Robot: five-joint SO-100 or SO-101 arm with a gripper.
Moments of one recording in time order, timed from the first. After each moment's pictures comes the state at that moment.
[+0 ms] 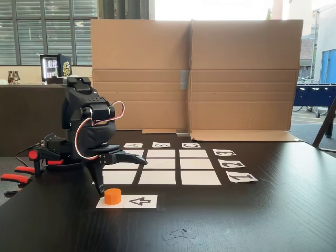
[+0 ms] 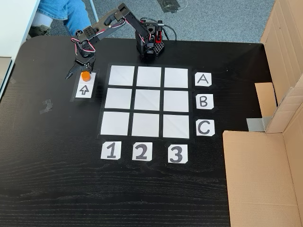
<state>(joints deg) 55.3 58.7 72.1 74.7 57.1</state>
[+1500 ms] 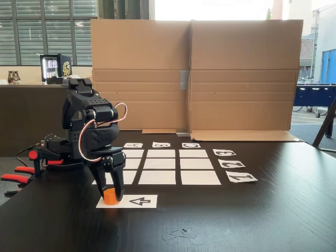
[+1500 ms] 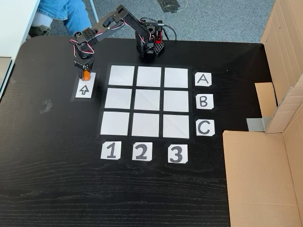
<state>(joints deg) 55.5 55.3 68.0 75.1 56.2</state>
